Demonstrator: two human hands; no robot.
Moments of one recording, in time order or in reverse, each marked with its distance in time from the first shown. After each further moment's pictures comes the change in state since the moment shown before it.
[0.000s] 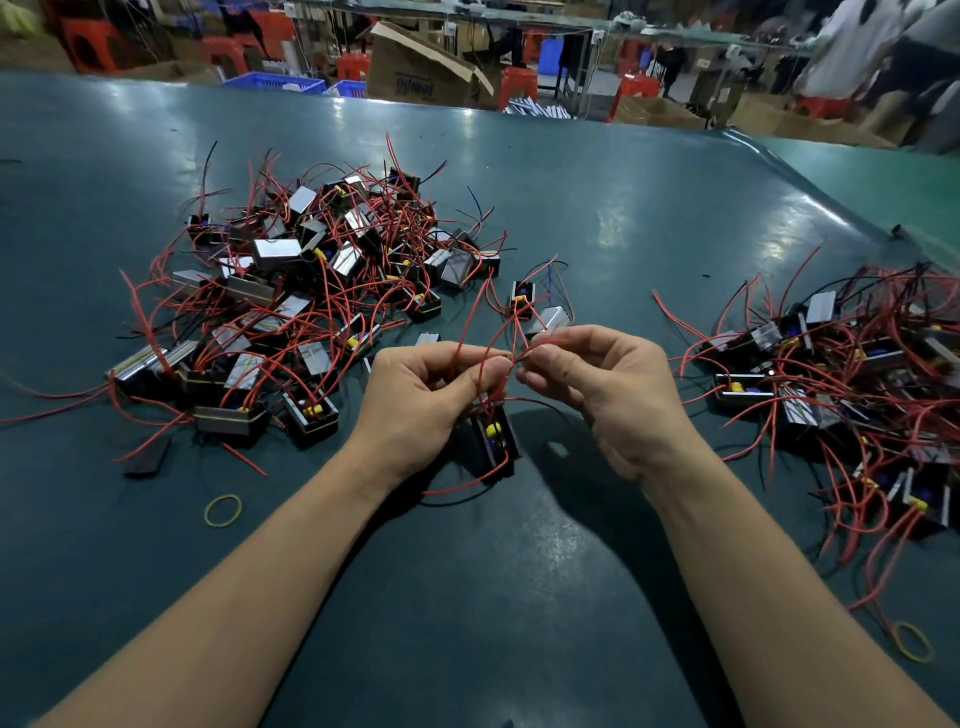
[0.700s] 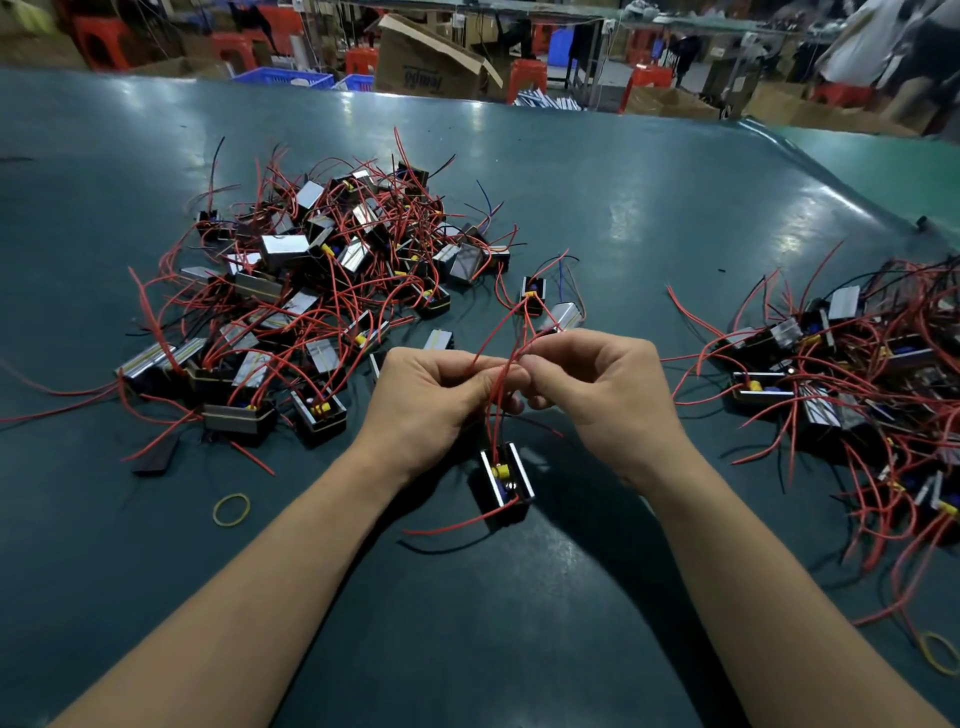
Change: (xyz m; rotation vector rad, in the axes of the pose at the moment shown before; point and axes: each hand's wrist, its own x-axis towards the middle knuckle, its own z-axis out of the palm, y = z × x) left_hand -0.002 0.000 -0.001 -0.089 -0.032 -0.133; right_hand -0.004 0.006 0.009 -0.463 -0.025 -0.181
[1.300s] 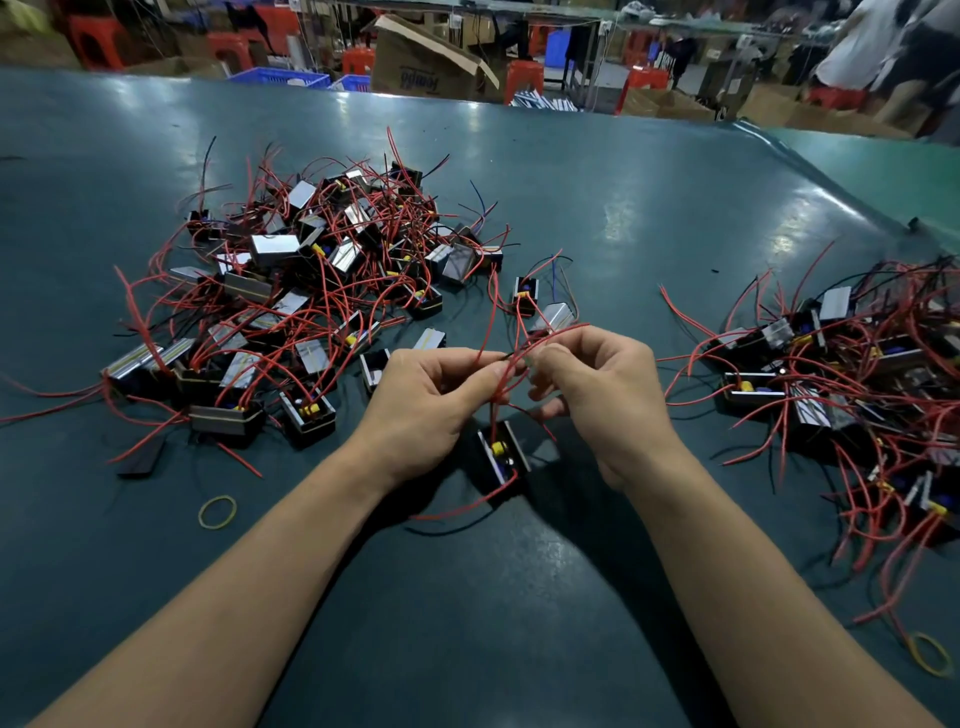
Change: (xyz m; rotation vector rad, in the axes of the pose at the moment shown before) left_hand 0.003 -0.001 0.002 0.170 -0.083 0.078; right_hand 0.003 -0.002 0.002 0.094 0.134 0.167
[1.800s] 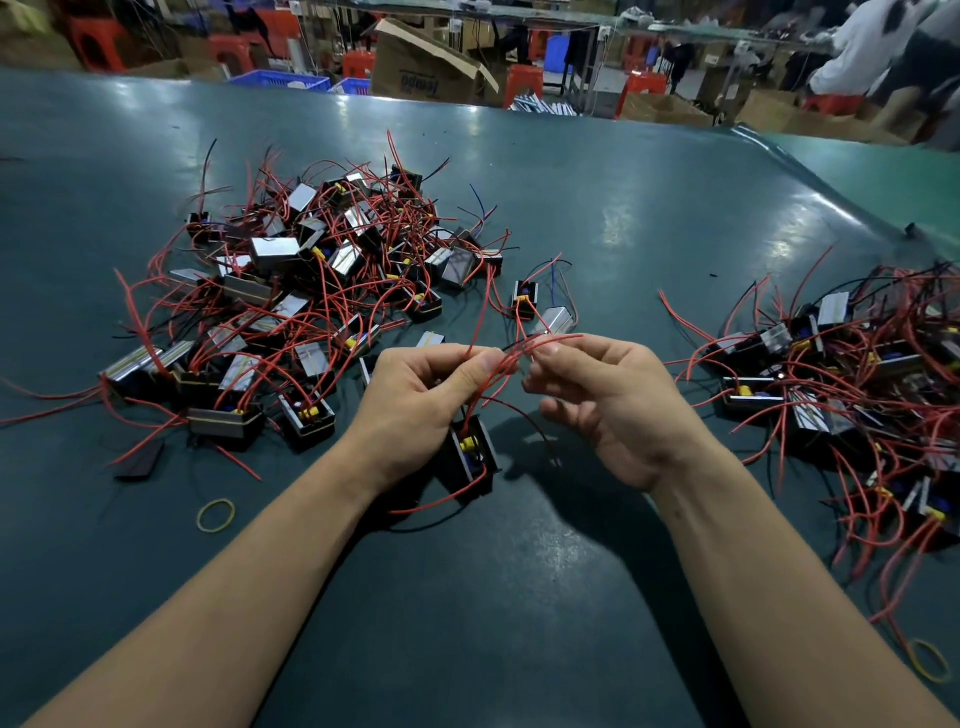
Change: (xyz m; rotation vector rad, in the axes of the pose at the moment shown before) left_hand 0.001 -0.002 -0.004 0.027 0.042 0.033; right_hand 0.001 -0.009 -0.012 0.331 -0.198 0.232
